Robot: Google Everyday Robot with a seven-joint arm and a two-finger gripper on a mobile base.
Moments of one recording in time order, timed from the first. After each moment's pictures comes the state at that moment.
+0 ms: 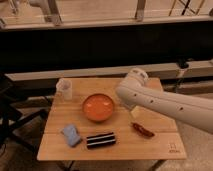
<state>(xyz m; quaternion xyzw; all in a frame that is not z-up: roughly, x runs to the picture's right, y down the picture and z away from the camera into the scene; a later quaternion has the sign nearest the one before) 0.116 0.096 0.748 -0.20 -0.05 -0.30 0.93</state>
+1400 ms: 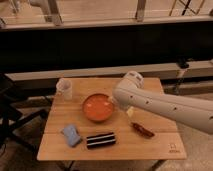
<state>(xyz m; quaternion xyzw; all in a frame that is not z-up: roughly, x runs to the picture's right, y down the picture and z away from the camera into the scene) 0.089 0.103 0.772 -0.17 -0.10 -0.37 0.91</state>
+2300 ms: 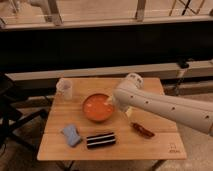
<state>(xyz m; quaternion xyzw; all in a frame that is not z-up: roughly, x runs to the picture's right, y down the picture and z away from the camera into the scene) 0.081 0.114 0.793 -0.17 -0.14 -0.40 0.89</state>
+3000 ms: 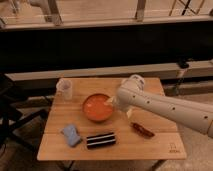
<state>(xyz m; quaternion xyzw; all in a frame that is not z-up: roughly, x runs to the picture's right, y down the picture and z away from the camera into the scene) 0.079 0.122 0.805 -0.17 -0.17 -0.41 0.88</state>
